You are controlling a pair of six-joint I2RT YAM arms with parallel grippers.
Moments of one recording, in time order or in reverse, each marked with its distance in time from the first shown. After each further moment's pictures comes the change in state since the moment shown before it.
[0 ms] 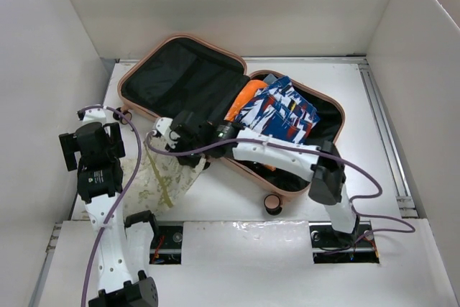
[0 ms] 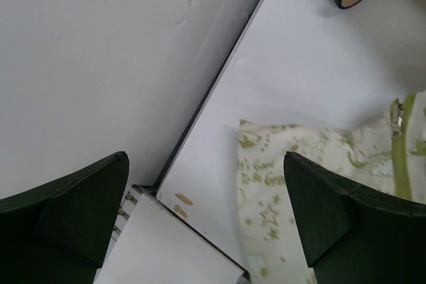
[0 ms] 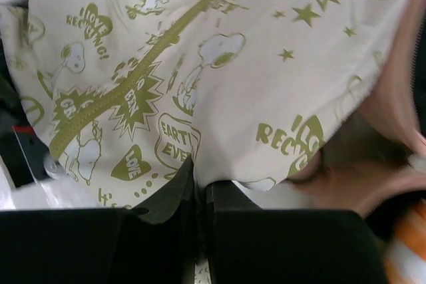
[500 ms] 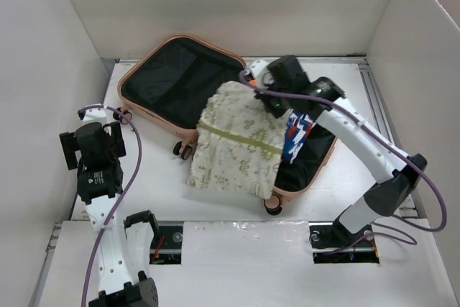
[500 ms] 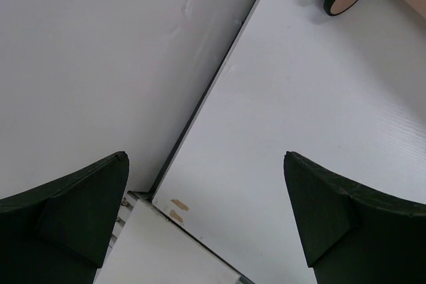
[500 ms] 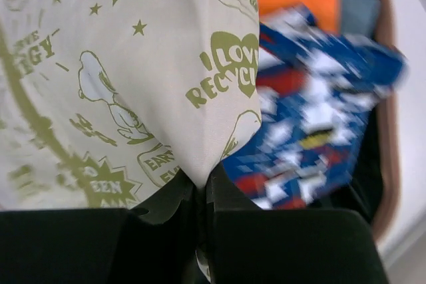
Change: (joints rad) left arm 0.000 -0.008 0.003 0.010 0.025 0.000; right arm -0.425 -0.473 -0.192 -0.288 0.161 -0.201
